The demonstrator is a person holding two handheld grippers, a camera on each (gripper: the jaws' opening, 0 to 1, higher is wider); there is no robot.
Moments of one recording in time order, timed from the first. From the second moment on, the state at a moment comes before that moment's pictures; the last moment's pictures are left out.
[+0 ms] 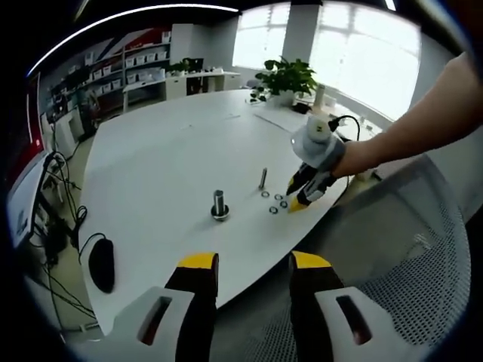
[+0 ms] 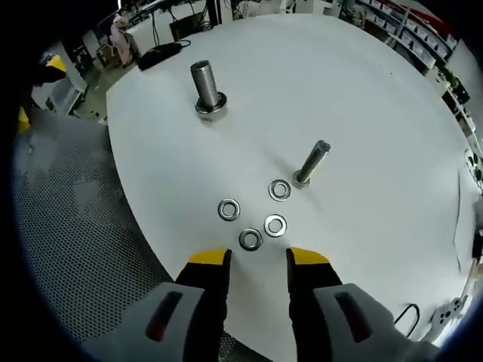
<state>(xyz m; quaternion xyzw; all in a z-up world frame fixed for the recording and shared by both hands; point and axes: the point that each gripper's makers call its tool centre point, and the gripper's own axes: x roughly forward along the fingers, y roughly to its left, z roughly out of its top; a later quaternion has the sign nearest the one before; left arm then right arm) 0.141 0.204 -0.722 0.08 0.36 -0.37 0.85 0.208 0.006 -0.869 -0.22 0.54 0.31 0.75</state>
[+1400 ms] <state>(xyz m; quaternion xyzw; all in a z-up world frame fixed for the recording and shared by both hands) 0.141 0.210 -0.729 0.10 0.38 -0.36 0.85 0.206 0.021 -0.873 -0.33 0.60 0.33 0.65</state>
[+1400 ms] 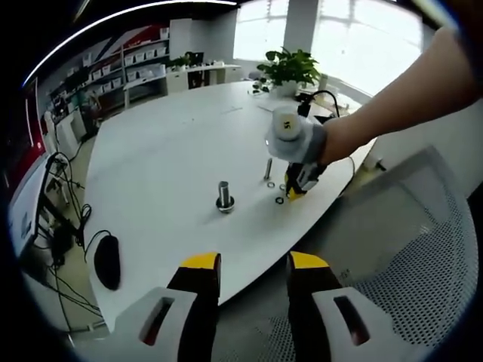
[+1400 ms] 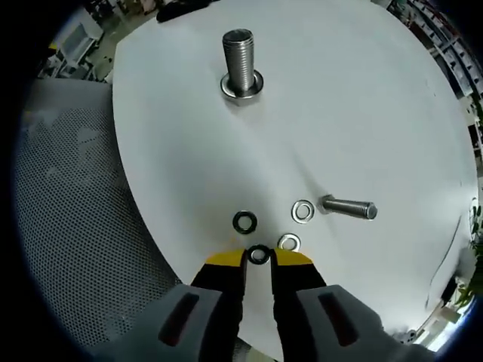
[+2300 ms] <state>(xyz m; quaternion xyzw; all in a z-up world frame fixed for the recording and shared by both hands) 0.141 0.207 -0.728 0.10 0.38 -0.37 0.84 0.202 0.021 -0.871 -0.38 0.55 0.42 0.61</state>
